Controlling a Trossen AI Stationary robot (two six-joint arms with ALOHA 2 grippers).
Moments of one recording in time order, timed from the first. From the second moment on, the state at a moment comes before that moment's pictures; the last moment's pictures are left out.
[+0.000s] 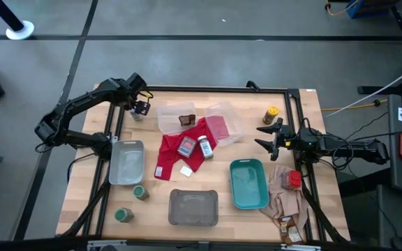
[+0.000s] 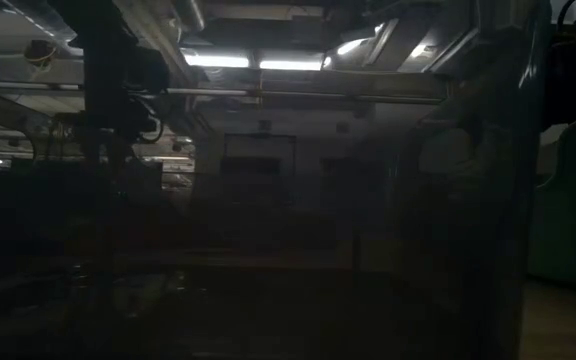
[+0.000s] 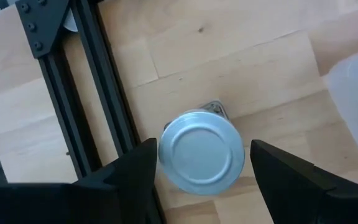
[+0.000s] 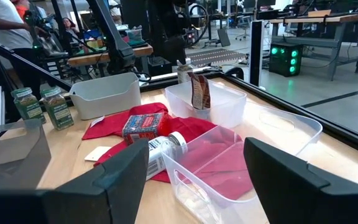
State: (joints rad) left arm 0.88 1.24 0.91 -1.02 -0.27 -0.34; right arm -0.06 0.16 0.05 0.05 0.17 0.13
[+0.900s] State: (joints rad) left arm 0.88 1.24 0.74 -0.81 -0.26 -0.41; right arm -0.06 0.16 0.05 0.05 0.17 0.13
